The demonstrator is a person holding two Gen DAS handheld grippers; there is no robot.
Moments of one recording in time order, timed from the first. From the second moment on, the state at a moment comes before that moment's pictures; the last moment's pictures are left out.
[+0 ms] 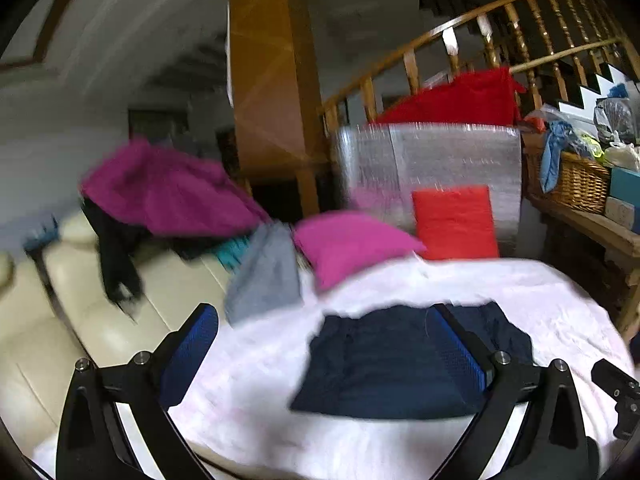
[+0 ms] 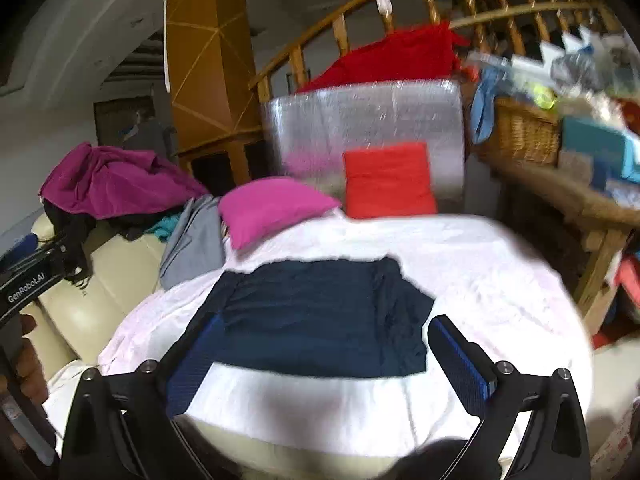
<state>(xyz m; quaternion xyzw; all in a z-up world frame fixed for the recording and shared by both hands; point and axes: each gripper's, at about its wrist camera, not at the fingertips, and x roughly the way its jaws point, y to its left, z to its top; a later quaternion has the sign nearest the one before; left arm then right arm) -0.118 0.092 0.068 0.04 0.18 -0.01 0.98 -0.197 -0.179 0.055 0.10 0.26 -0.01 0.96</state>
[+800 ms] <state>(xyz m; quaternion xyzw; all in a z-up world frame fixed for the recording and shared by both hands) 0.141 0.171 -0.194 -0.14 0.48 0.06 0.86 0.022 -0.346 -0.190 0.35 0.45 -0.05 0.82</state>
